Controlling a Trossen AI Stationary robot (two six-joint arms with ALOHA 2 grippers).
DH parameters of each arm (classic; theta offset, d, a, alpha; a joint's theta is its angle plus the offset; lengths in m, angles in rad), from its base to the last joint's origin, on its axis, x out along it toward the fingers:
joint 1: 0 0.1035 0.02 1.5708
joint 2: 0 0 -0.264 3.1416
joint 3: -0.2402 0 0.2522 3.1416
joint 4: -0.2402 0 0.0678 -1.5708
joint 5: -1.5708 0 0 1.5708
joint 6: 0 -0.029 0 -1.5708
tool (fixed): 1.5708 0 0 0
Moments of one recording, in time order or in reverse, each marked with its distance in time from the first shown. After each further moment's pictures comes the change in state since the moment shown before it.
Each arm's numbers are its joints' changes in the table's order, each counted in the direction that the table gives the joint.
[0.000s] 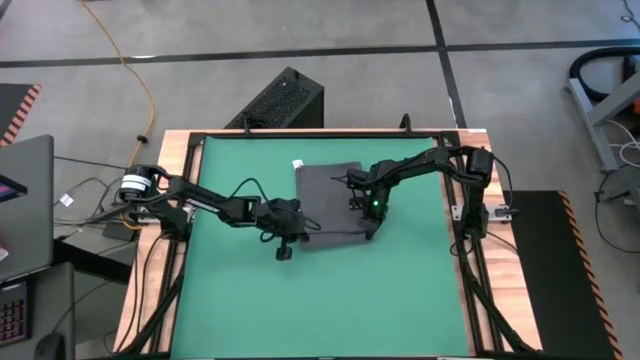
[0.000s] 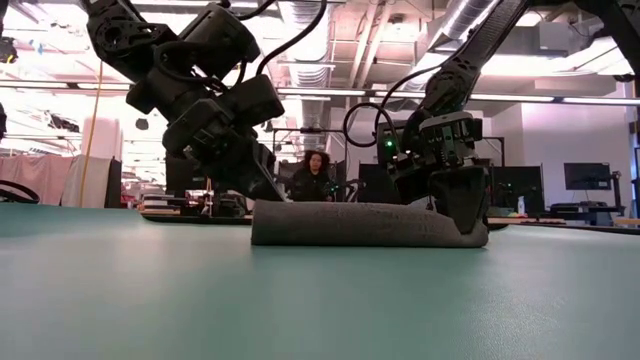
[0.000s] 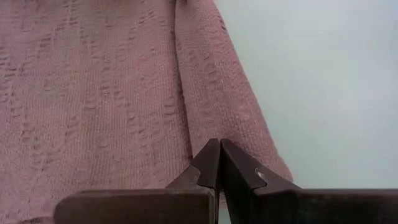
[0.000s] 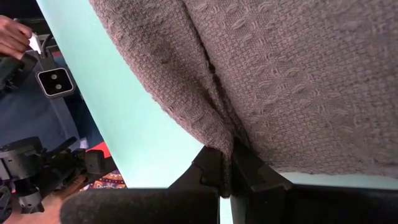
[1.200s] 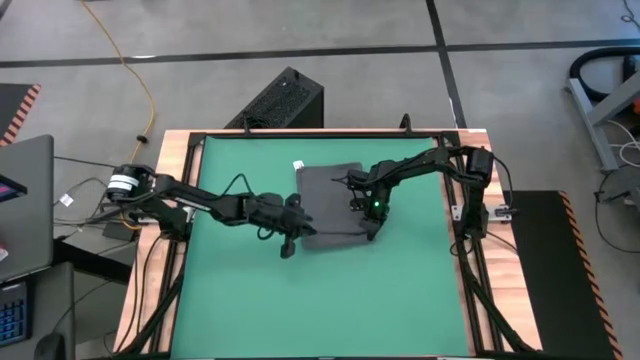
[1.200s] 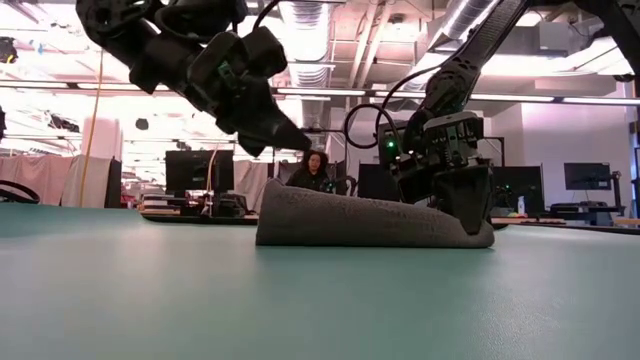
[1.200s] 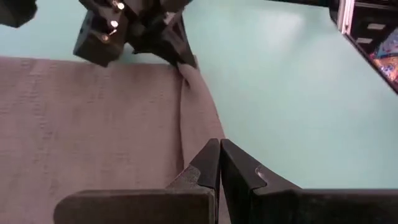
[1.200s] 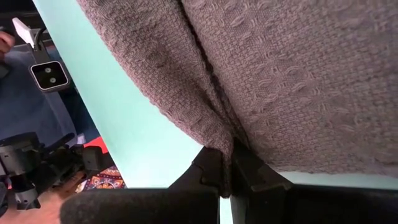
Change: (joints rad) left arm -0.012 0.098 -0.002 0.123 0.007 0.129; right arm 0.000 0.000 0.001 -0.021 -0.020 0.018
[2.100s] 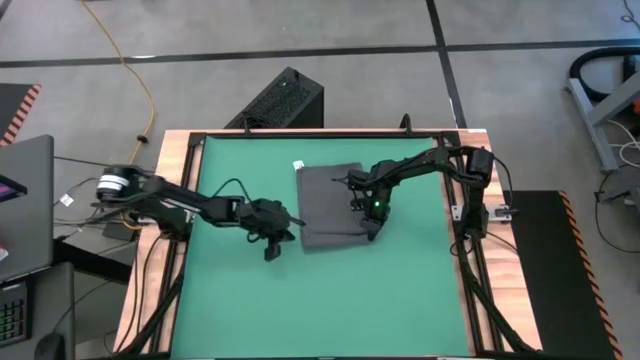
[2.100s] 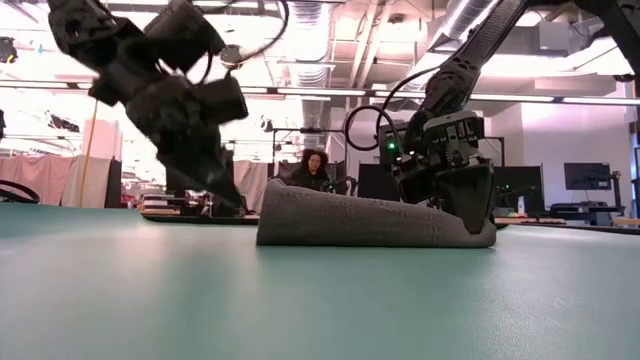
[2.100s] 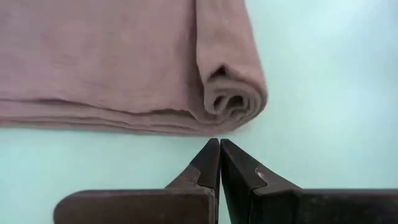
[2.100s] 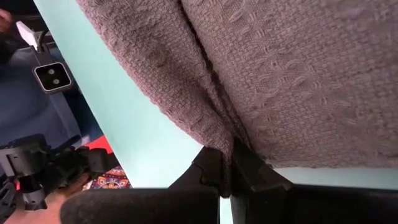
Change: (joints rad) left arm 0.001 0.086 0.141 -0.185 -0.012 0.132; right arm 0.002 0.000 0.000 -0.035 0.006 -0.005
